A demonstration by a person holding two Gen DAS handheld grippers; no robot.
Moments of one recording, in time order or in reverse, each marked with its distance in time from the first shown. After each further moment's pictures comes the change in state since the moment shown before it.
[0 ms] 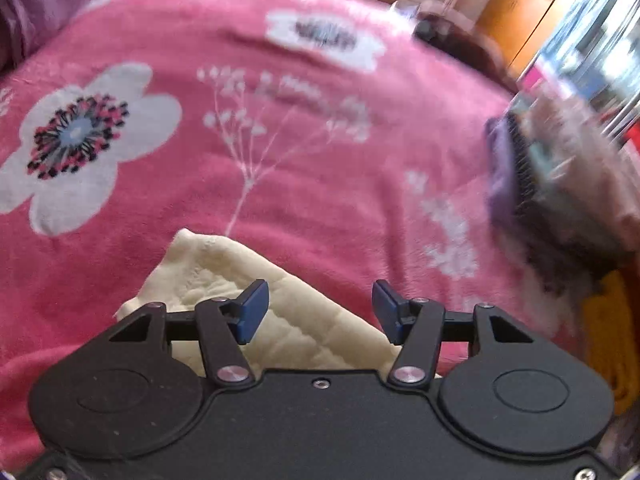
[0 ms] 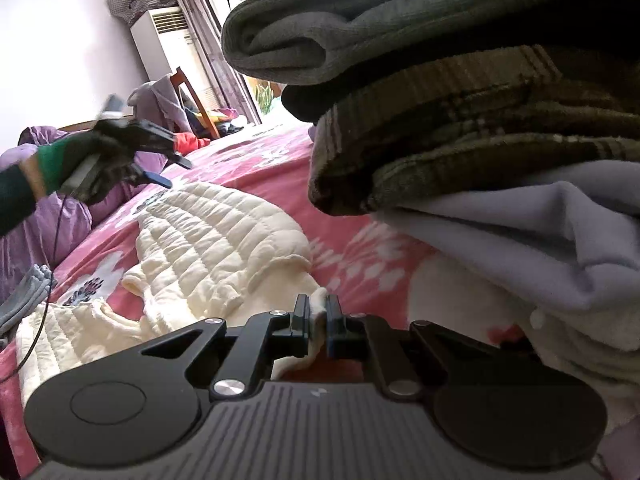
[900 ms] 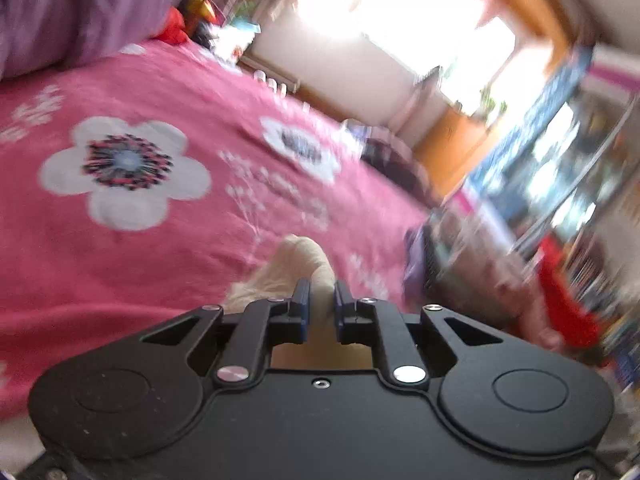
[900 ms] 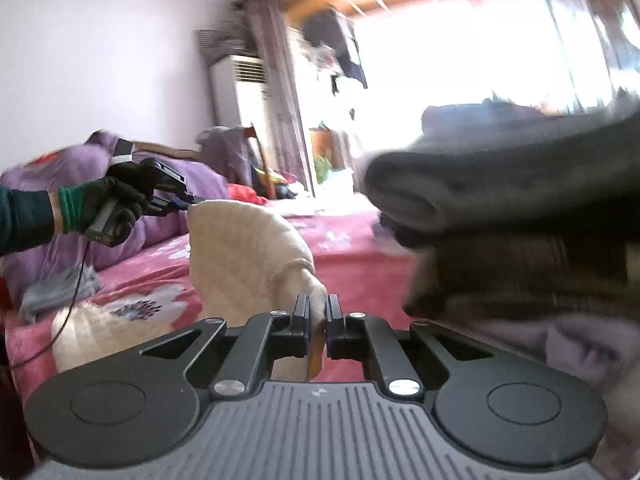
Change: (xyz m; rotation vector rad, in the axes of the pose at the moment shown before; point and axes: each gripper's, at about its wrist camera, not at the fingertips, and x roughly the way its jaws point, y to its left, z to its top) left arm -0.149 0.105 -0.105 -0.184 -0.432 -0.345; right arm -0.087 0.065 -0.005 -0.324 -0.264 0.100
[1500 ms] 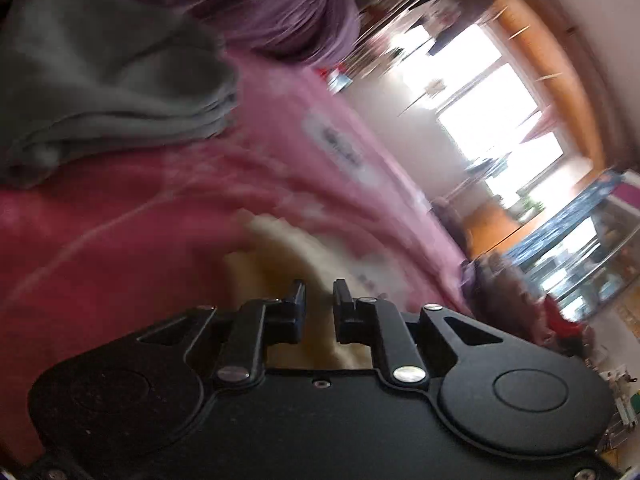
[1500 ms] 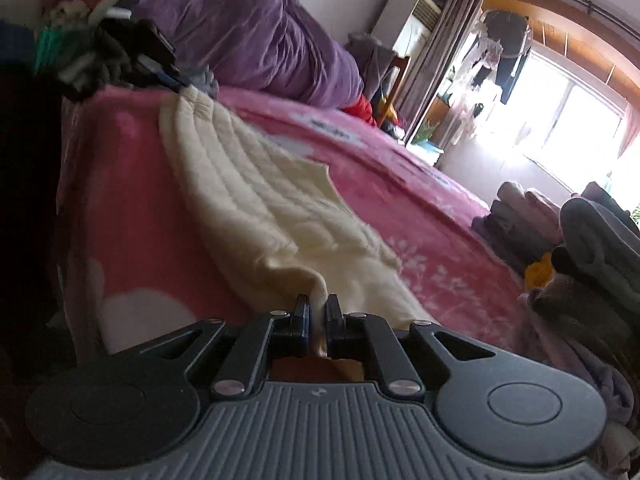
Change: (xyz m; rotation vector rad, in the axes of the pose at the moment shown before) left arm -0.214 0.185 -0.157 -0.280 -0.145 0.088; right arm -0.024 0.151 -0.061 -0.580 0.298 0.057
